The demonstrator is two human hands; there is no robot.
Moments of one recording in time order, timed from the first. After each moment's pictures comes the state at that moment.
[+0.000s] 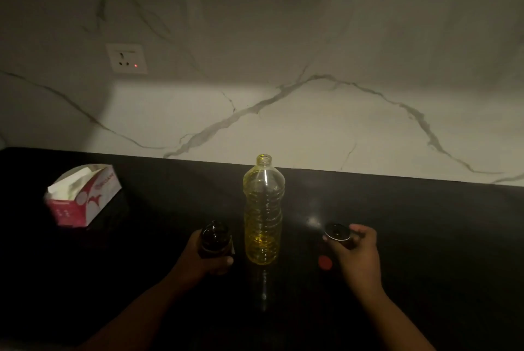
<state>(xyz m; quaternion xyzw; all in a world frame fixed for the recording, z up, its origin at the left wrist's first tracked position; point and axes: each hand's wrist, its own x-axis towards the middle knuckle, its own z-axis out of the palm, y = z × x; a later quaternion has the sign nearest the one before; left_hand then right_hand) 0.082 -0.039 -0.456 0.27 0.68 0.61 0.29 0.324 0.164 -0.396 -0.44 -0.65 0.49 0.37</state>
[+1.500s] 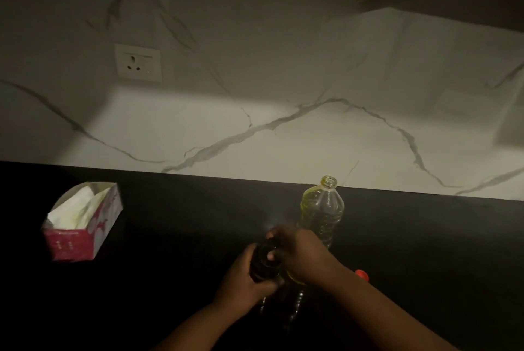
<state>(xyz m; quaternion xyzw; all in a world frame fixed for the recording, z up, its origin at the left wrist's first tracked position) 0.048 -0.050 -0.452 0.40 0.68 0.54 0.29 0.163 0.038 -0.332 -0.26 -0.92 0.27 0.11</state>
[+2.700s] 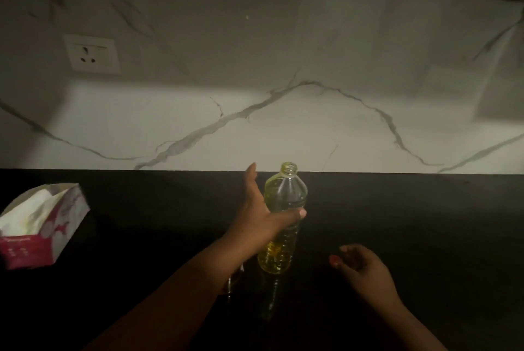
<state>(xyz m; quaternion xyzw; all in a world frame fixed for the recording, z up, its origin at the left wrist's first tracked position) 0.107 0.004 -0.310 0.45 0.65 0.55 0.26 0.317 0.124 -0.410 -0.50 -0.75 0.35 0.25</state>
